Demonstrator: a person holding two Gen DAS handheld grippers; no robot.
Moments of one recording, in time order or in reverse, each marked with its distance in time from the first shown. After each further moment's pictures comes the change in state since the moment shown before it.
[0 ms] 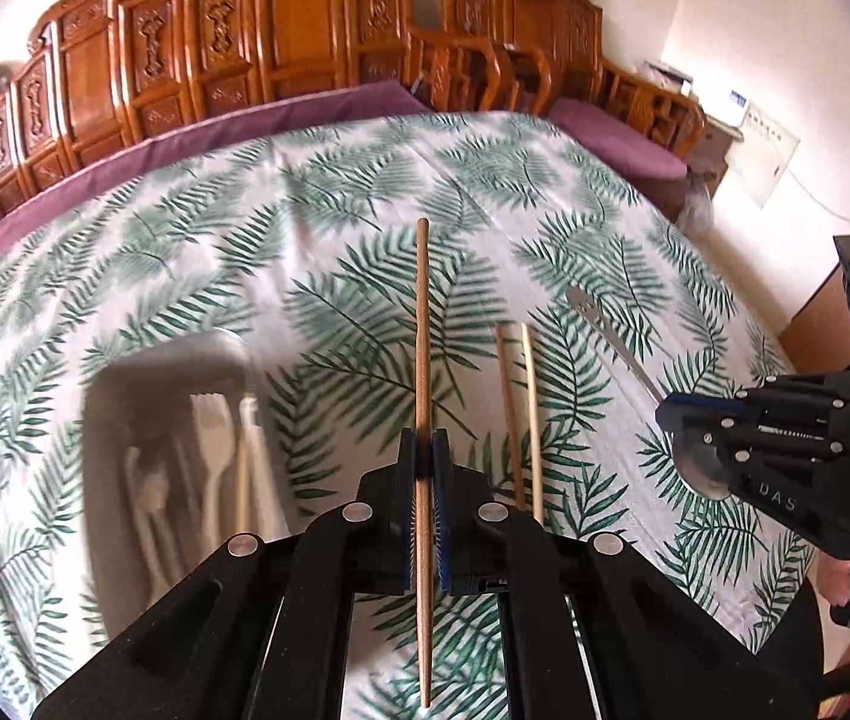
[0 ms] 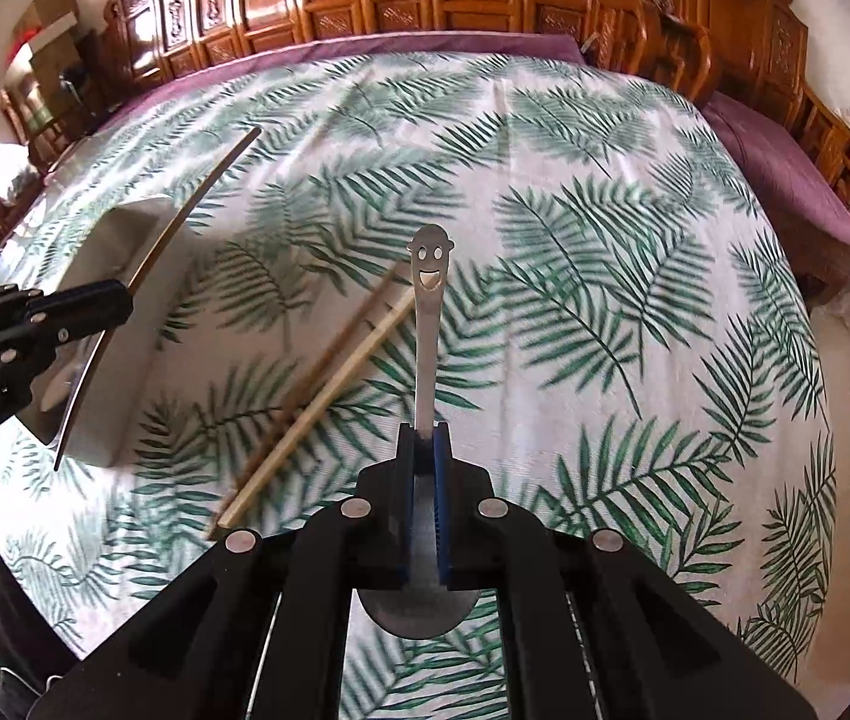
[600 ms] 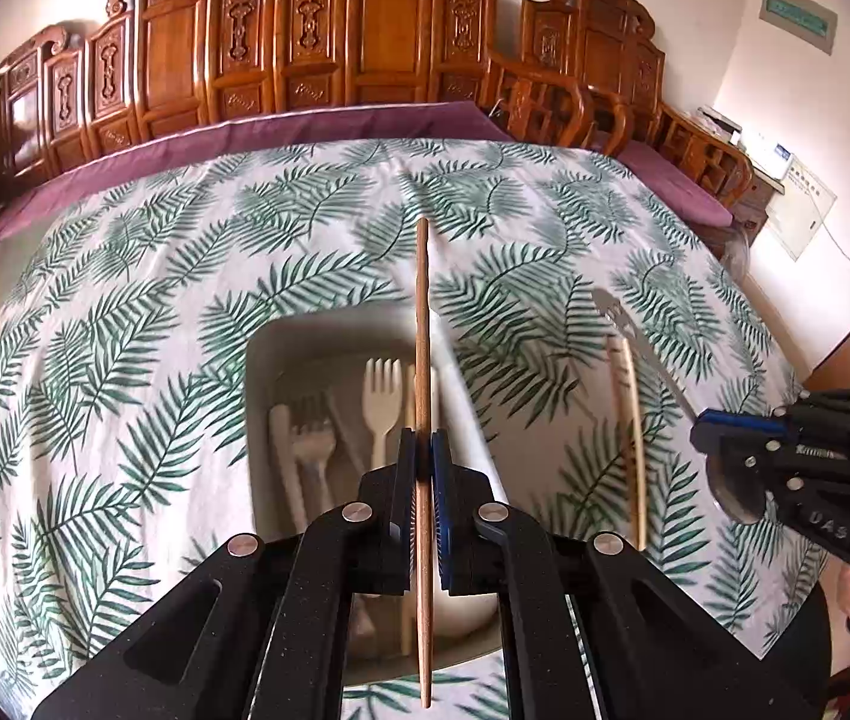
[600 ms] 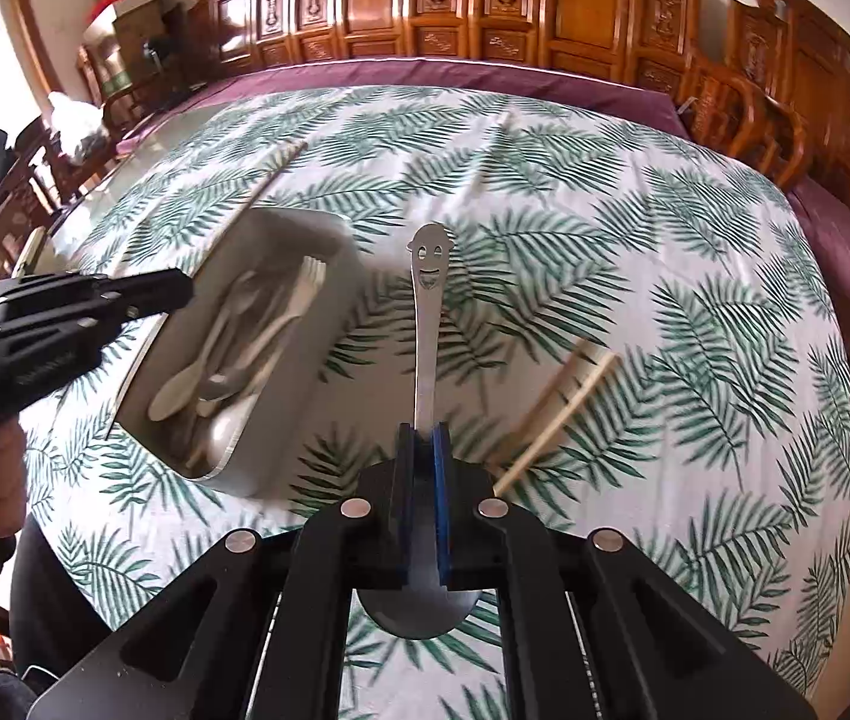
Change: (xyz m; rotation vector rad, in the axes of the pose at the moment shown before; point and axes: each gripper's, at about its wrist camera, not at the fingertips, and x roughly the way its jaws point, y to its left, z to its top) left arm -0.035 0.090 -0.027 -0.110 -0.032 0.060; right arm -0.017 0.099 0.023 -0.145 -0.031 0.089
